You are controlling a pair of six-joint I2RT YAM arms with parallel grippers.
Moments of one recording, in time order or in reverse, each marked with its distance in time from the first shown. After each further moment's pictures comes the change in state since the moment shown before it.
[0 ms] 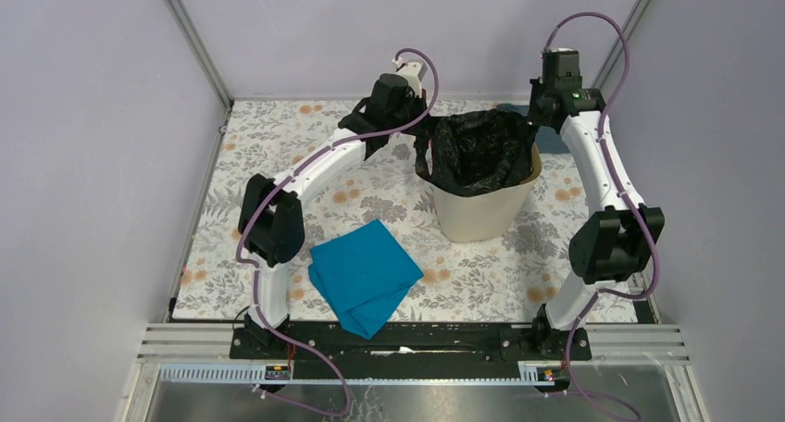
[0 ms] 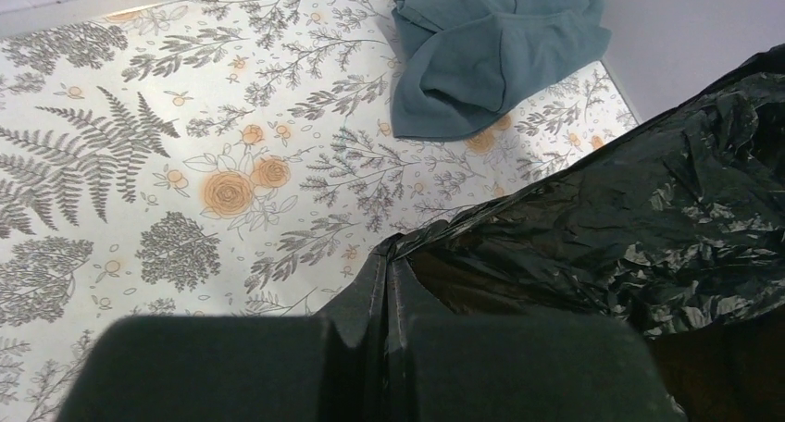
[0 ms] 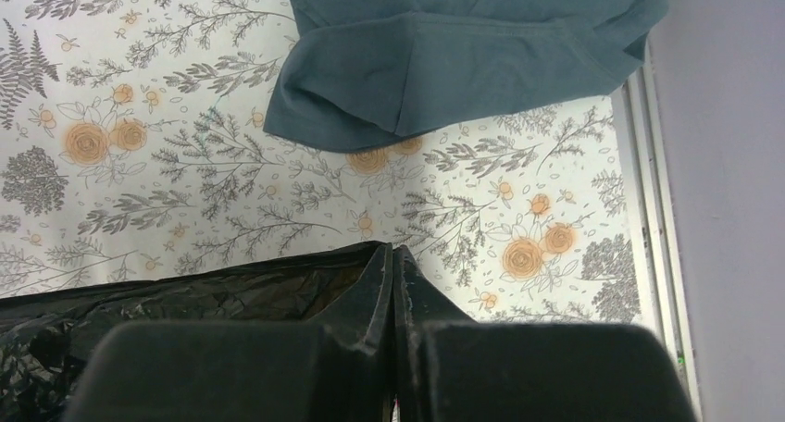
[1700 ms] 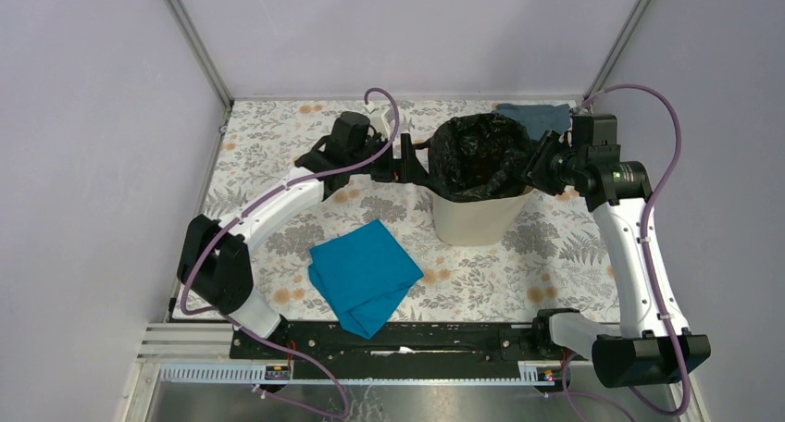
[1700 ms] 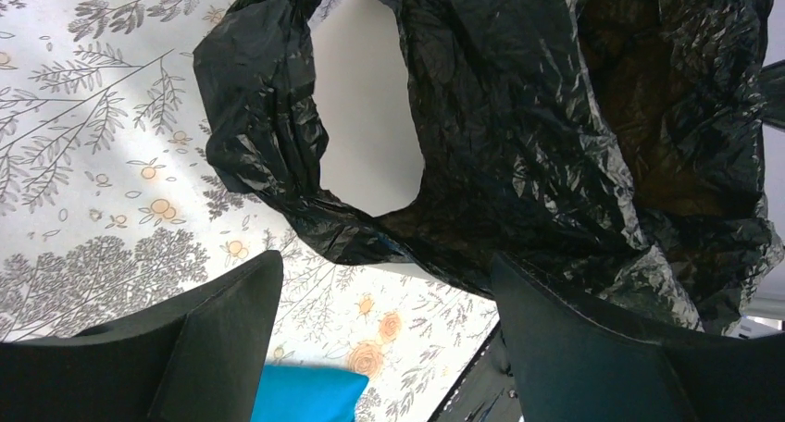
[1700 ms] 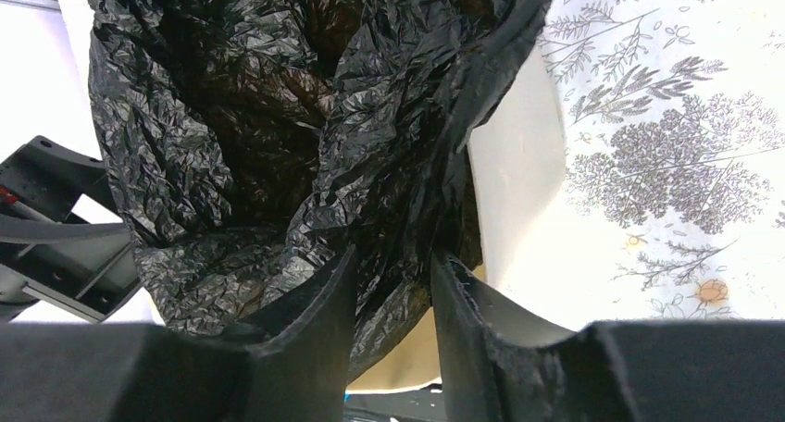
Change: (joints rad) left arm 0.033 -0.439 -0.553 -0.008 0.332 -0.180; right arm -0.016 -0.578 -0.416 -0.210 -0.421 0.469
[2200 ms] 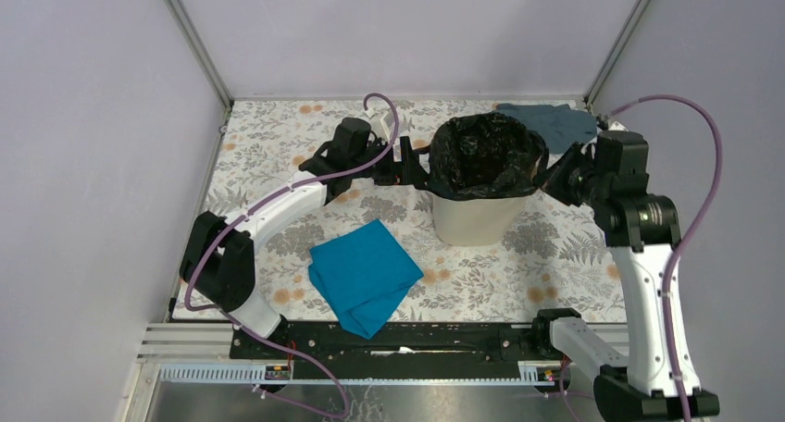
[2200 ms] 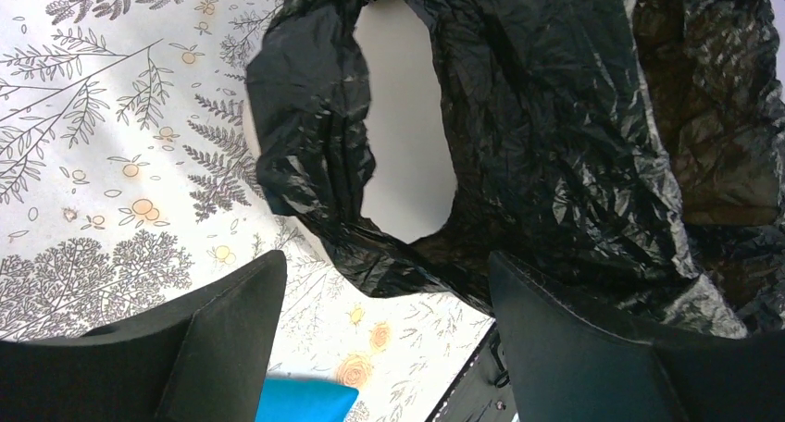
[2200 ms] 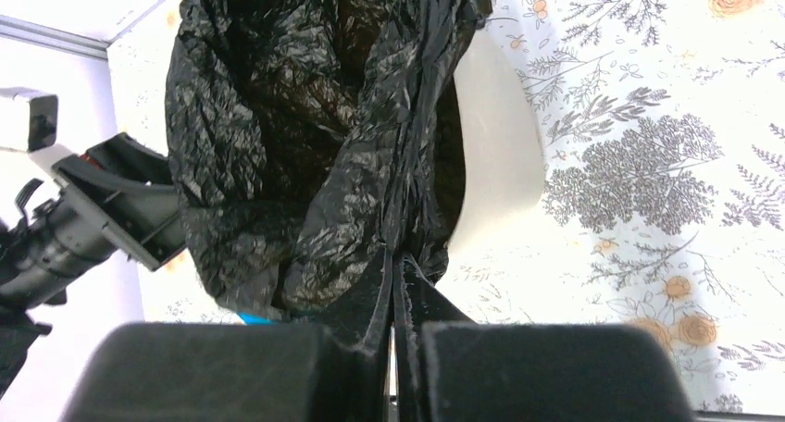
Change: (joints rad) left arm 0.000 0.021 -0.058 0.098 0.015 -0.070; right arm 0.000 -0.157 0.013 -0.019 0.077 -0.004
